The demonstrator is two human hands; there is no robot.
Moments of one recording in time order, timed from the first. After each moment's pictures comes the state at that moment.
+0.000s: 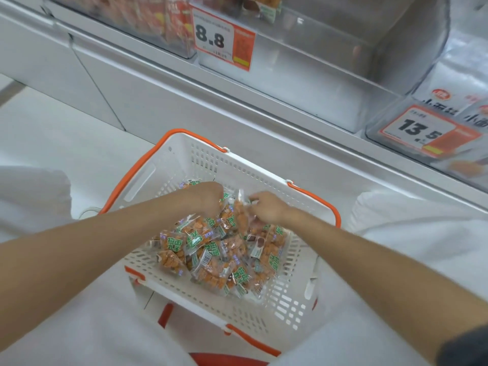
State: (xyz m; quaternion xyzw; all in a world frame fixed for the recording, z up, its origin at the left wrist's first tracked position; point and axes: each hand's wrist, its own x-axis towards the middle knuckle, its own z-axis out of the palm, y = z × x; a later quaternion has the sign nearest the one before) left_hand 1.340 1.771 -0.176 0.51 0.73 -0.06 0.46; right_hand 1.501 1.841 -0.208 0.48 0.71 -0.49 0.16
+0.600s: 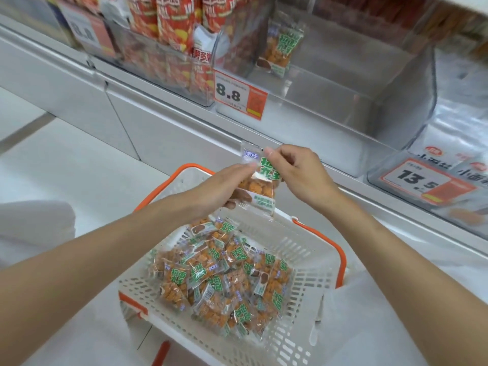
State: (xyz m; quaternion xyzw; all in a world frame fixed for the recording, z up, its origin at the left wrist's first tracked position) left_hand 1.330 1.786 -0.090 0.41 0.62 0.40 0.54; right_hand 1.472 1.893 -0.069 0.39 0.83 -0.36 -0.18
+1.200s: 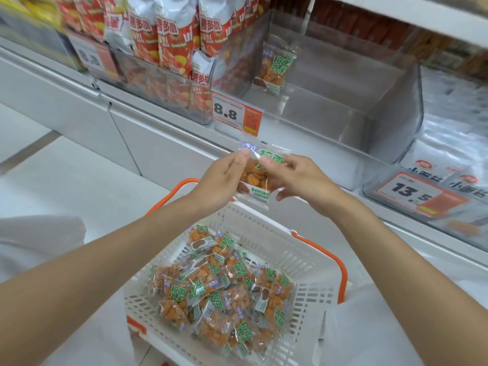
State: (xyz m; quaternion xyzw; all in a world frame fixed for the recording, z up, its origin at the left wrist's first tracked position) left_hand 1.324 1.807 -0.080 0.48 0.65 0.48 0.35; right_hand 1.473 1.898 -0.043 0.42 0.71 -0.56 -0.11
